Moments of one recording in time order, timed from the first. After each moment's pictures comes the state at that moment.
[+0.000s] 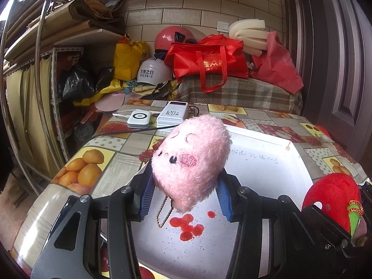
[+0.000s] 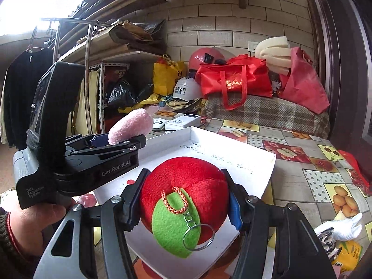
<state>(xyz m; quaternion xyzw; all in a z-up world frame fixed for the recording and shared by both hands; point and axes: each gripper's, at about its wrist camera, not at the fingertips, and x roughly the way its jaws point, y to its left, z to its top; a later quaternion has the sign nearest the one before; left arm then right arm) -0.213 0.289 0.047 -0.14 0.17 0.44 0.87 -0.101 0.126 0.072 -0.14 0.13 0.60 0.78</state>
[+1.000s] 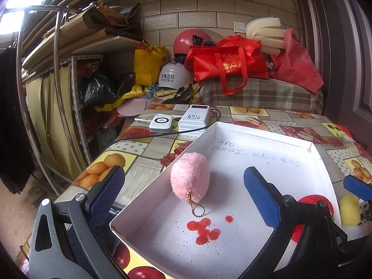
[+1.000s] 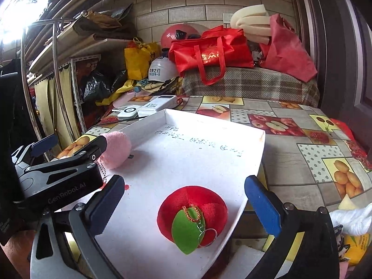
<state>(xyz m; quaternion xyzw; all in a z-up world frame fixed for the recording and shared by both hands) -0.211 0.280 0.048 -0.11 0.16 0.51 0.84 -0.074 0.150 0.067 -0.13 0.21 0.55 0.80</state>
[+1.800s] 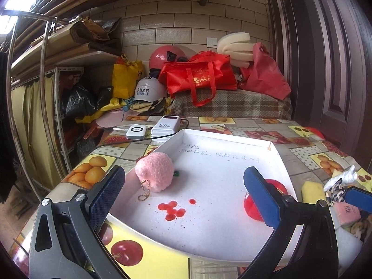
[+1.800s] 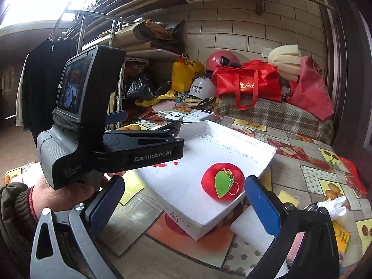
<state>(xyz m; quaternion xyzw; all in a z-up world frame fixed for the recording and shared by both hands) -0.224 0.218 0.054 -0.09 0.13 0.43 0.89 -0.133 0.065 0.076 -0.17 0.11 0.63 0.75</state>
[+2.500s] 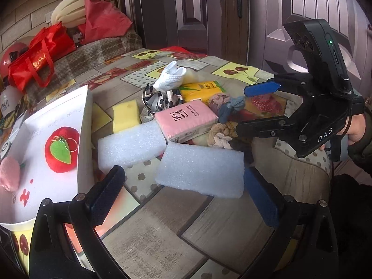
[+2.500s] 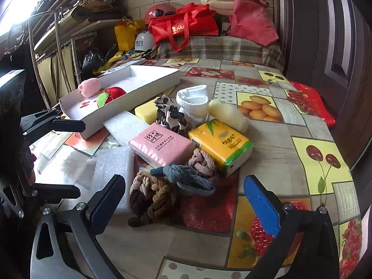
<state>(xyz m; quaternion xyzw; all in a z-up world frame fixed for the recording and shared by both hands) -0.120 0.058 0.025 0.02 0.36 0.04 0.93 0.019 -0.059 0.047 -0.20 0.30 0.54 0.76</state>
